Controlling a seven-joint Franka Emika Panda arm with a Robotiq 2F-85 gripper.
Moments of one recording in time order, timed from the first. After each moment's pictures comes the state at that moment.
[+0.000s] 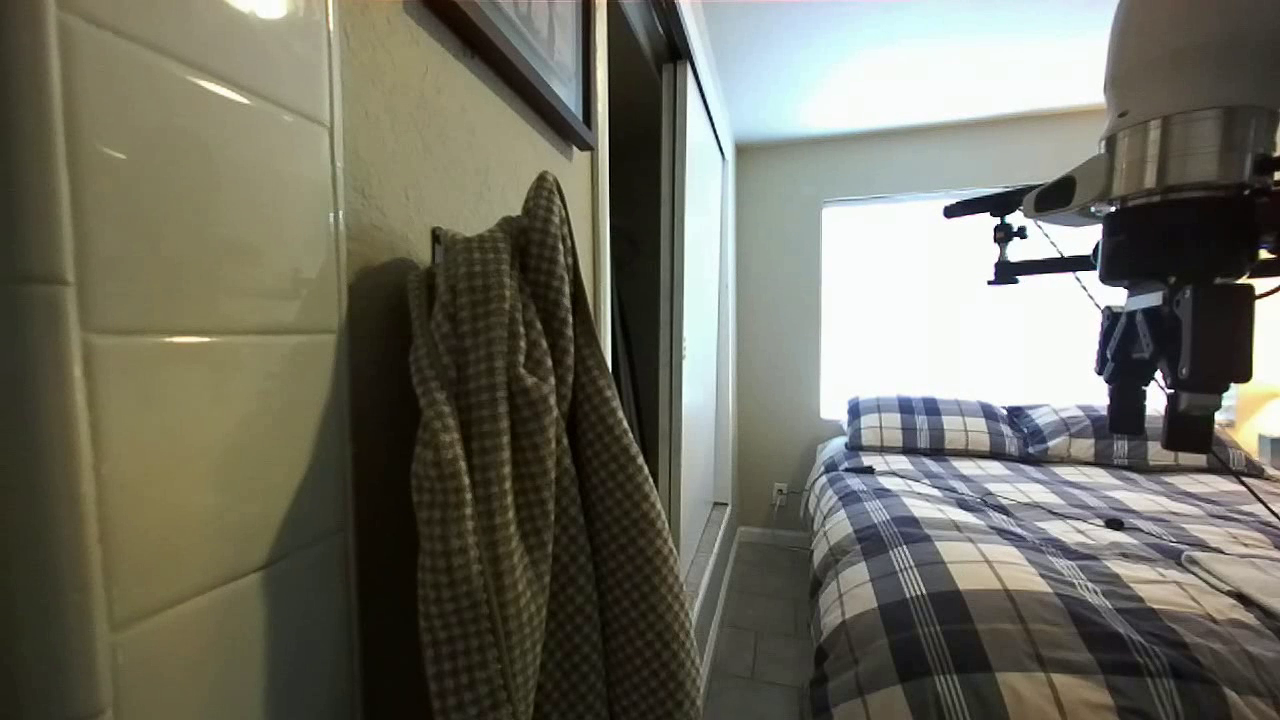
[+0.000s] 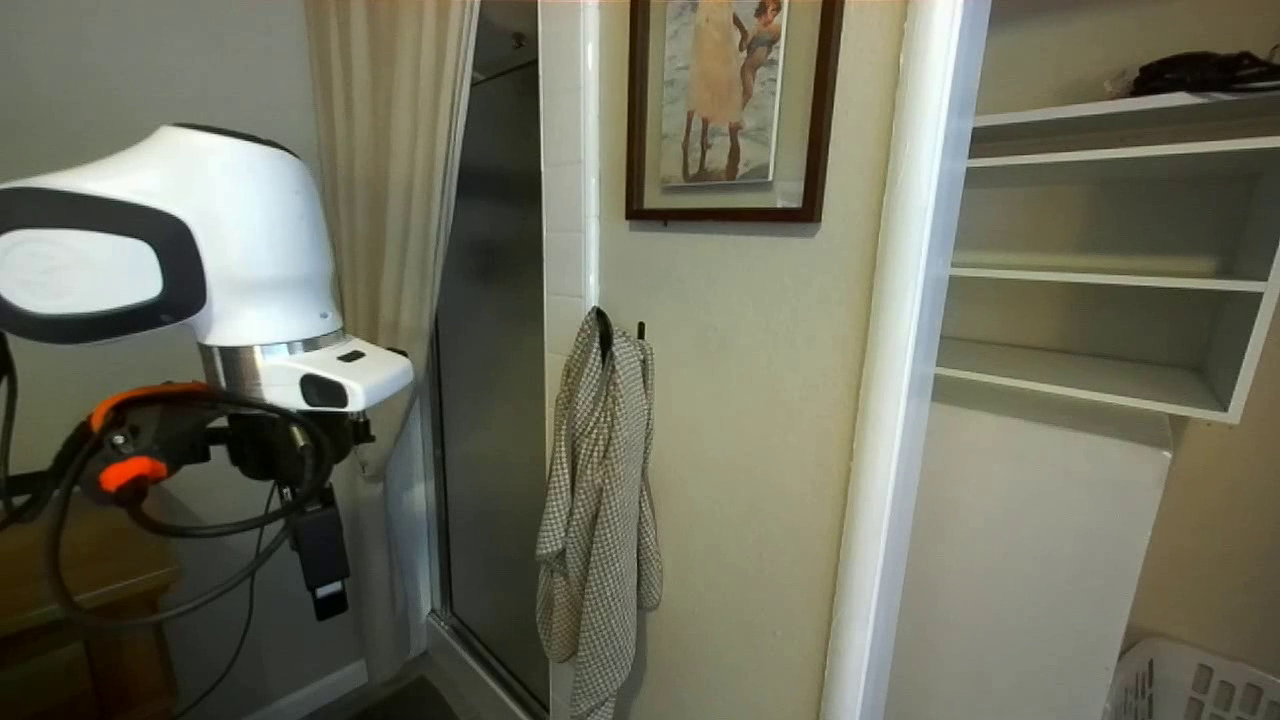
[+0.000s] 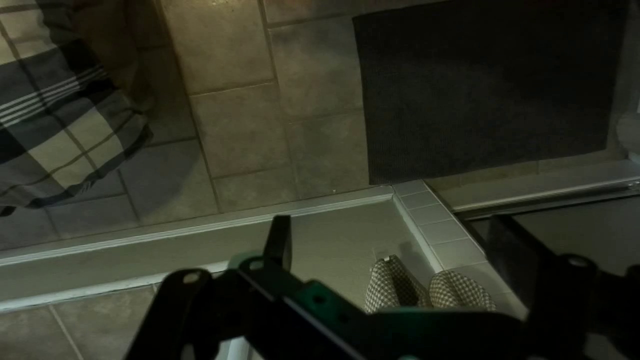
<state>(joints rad) -0.03 -0.93 -0.10 -2.62 -0.03 1.75 -0.15</state>
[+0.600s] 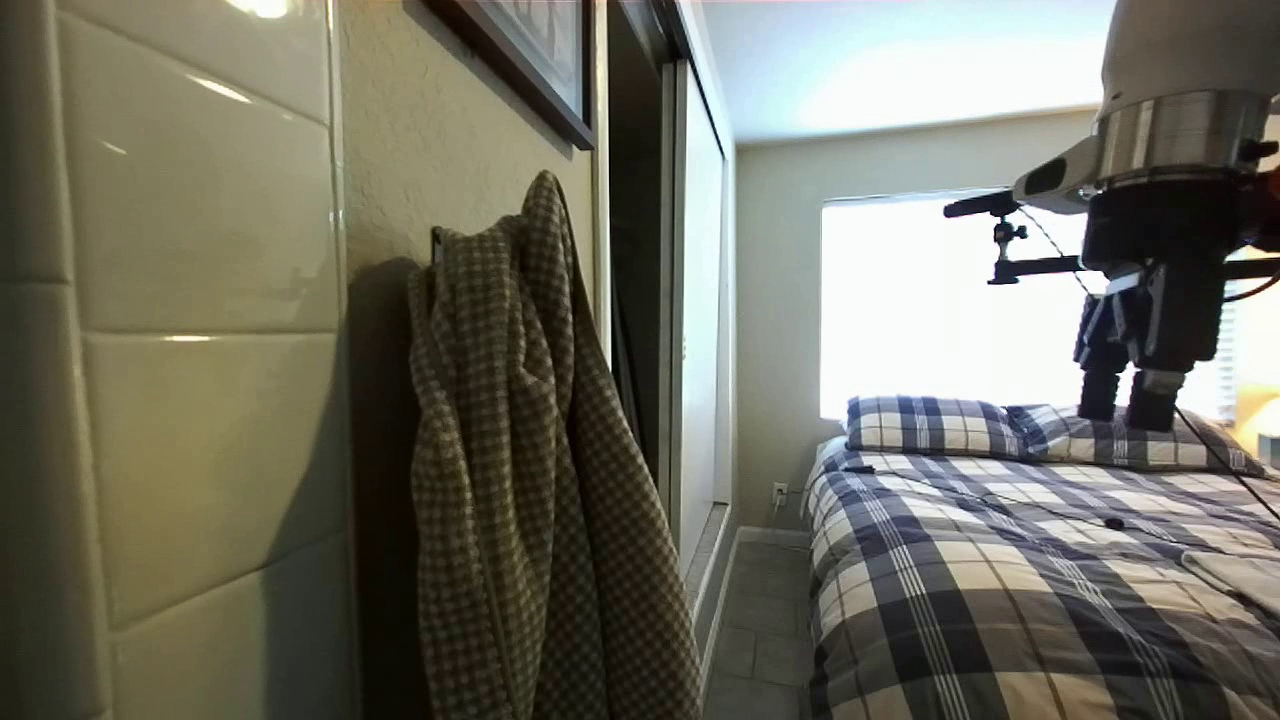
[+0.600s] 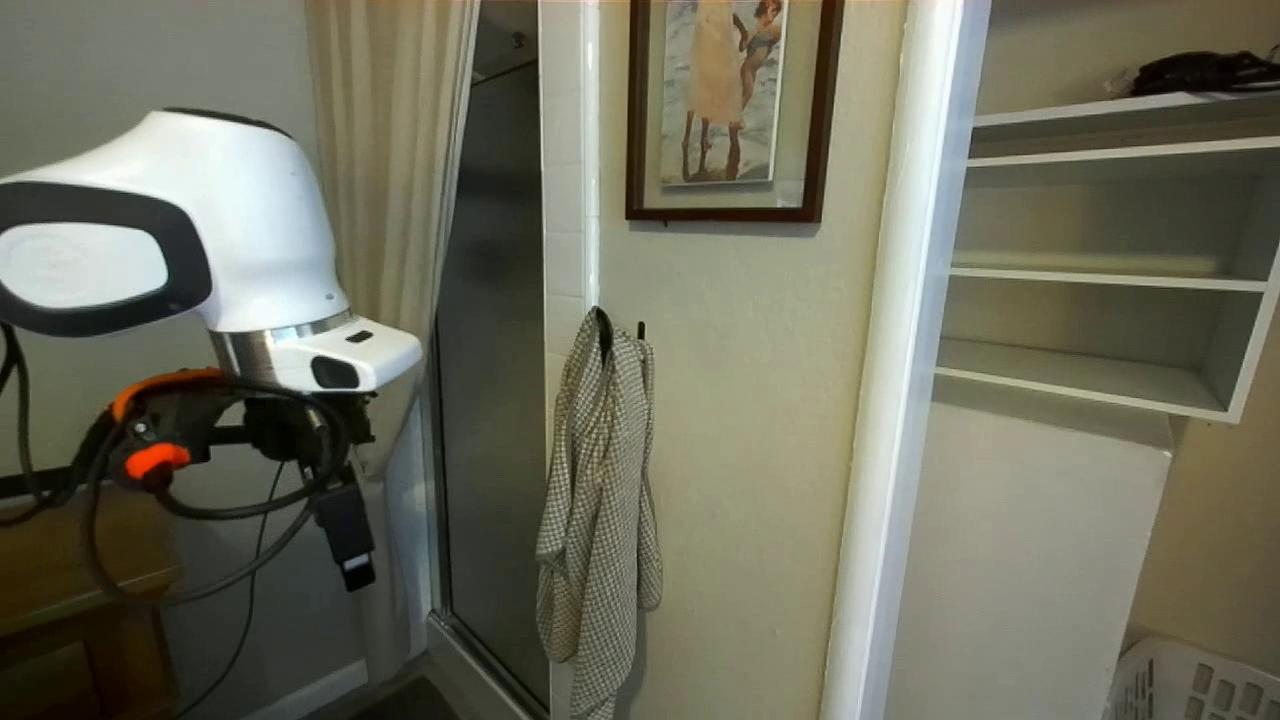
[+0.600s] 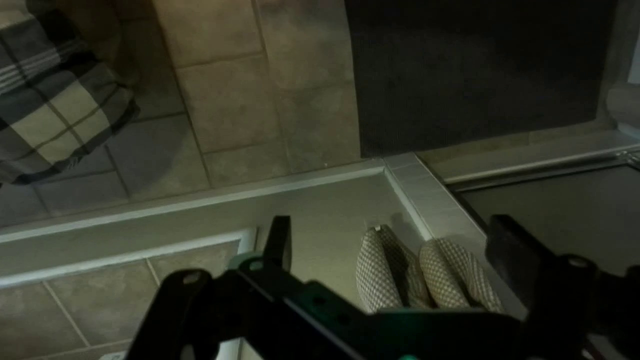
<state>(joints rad) -0.02 -0.92 -0.10 -2.60 0.00 1.82 -0.14</state>
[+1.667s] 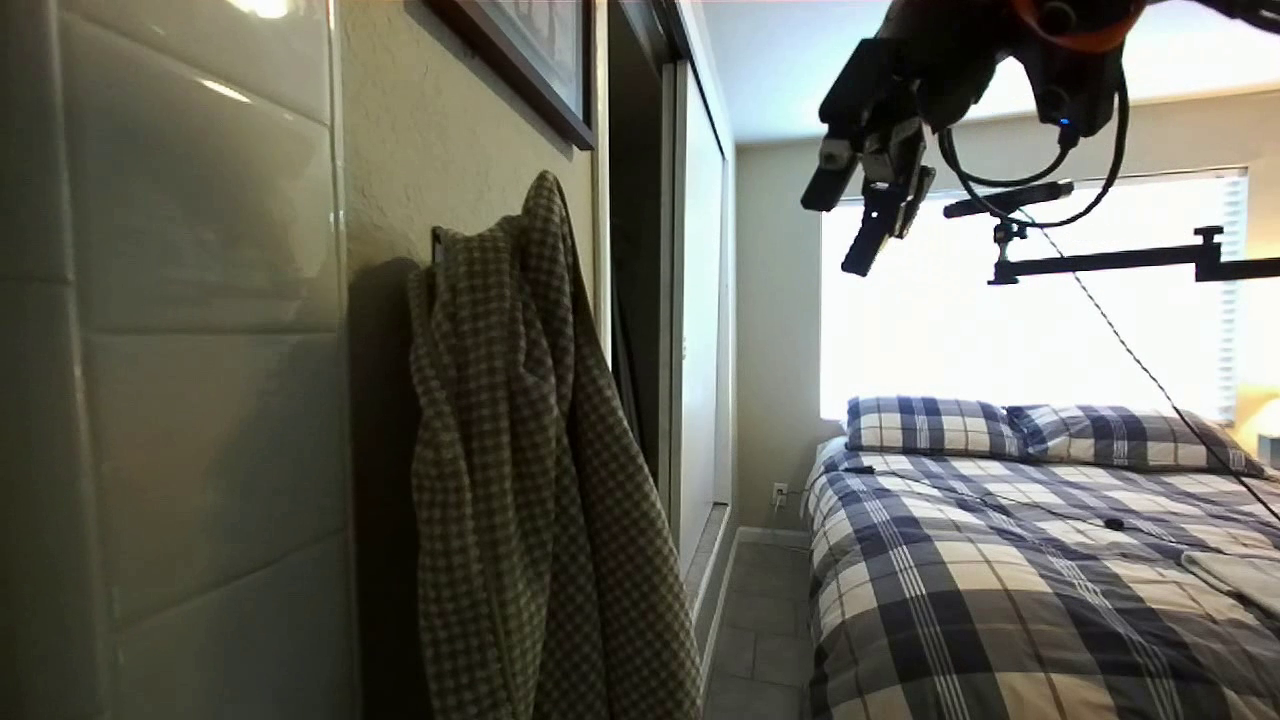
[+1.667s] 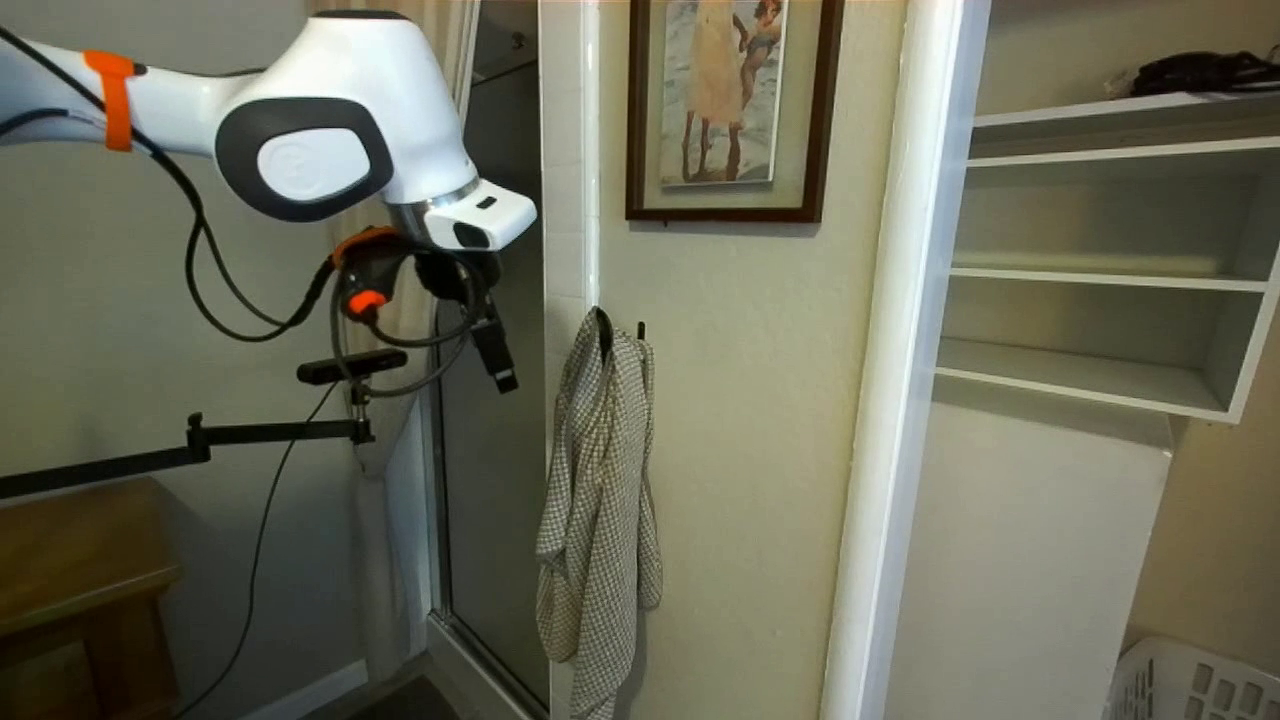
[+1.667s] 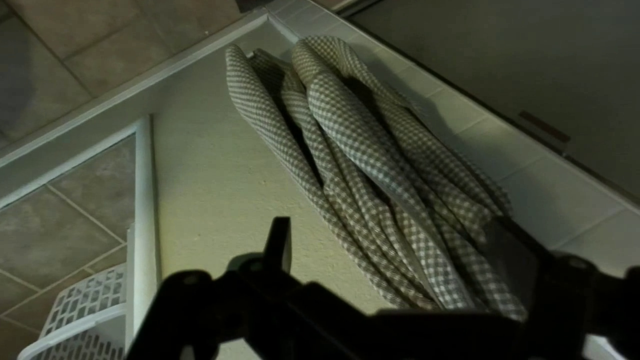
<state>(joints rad) 0.03 -0.53 0.02 -2.16 0.30 2.05 0.17</state>
